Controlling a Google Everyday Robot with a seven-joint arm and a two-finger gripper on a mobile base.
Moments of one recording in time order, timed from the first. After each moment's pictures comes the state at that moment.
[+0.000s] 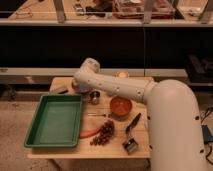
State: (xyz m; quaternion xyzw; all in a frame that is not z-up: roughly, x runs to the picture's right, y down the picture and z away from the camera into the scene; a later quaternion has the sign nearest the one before) arm -0.148 -0.071 0.886 0.12 -0.11 -0.83 0.54
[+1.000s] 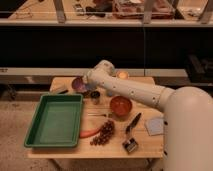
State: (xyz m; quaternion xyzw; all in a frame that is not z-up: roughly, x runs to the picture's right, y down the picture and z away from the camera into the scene) arm -0.088 -0.079 0.887 0.14 -0.09 -0.77 0.62
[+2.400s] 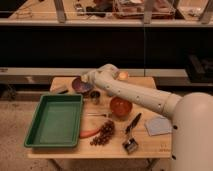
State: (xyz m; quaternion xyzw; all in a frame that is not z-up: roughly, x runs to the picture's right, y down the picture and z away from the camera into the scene) arm -0.089 -0.087 0.885 0.20 -0.12 -0.71 0.67
